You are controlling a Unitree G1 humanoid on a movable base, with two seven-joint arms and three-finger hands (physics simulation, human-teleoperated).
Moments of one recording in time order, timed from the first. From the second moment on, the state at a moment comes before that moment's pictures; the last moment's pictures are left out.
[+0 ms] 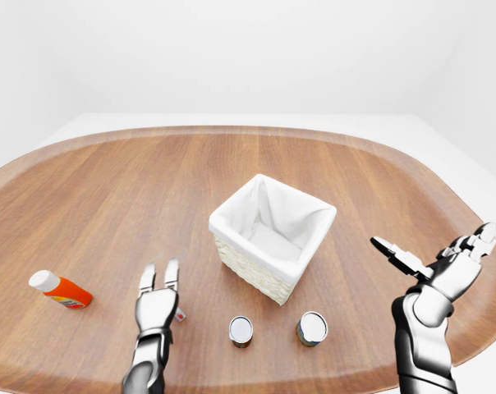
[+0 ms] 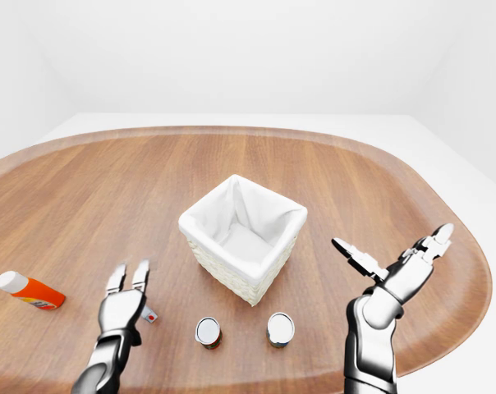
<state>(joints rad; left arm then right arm) 0.02 0.20 -0.04 0.60 1.28 0.09 0.44 0.02 -0.06 -0.38 -0.09 0.06 -0.09 -0.52</state>
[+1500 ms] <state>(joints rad) -0.39 0.23 -0.11 1.28 1.10 0.09 0.52 0.02 -0.06 -0.38 -0.09 0.06 -0.09 -0.52</state>
